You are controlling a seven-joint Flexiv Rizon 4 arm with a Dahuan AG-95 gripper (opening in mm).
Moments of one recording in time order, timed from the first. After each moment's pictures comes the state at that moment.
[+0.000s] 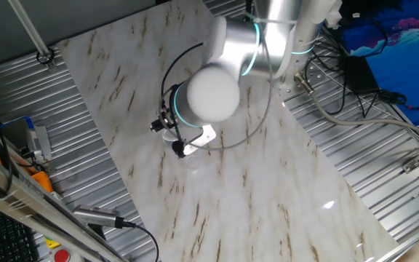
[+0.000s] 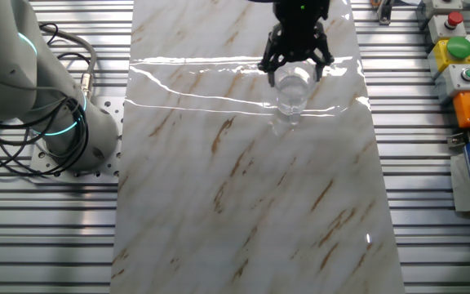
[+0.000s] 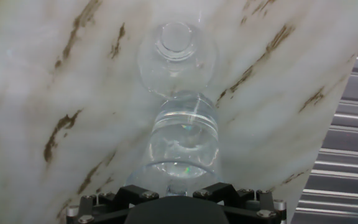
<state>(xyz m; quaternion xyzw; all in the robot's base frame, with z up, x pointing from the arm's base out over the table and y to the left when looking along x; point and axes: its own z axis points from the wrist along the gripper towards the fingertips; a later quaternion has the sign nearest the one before) 0.491 0.067 0.135 0.74 -0.63 0.18 0.17</state>
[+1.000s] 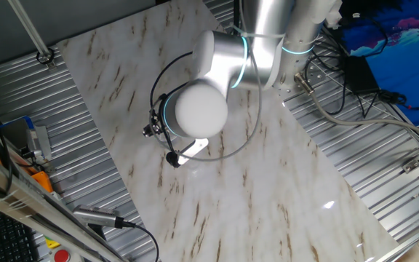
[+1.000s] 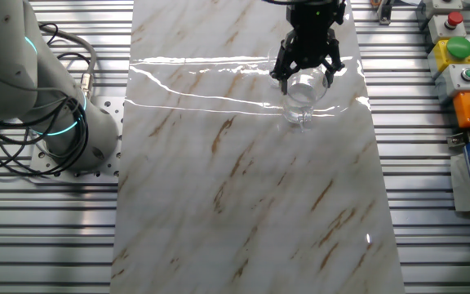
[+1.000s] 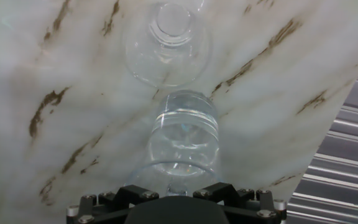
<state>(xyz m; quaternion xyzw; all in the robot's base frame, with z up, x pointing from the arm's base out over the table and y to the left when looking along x) 0.509 0.057 0.124 0.76 -0.59 0.19 0.20</state>
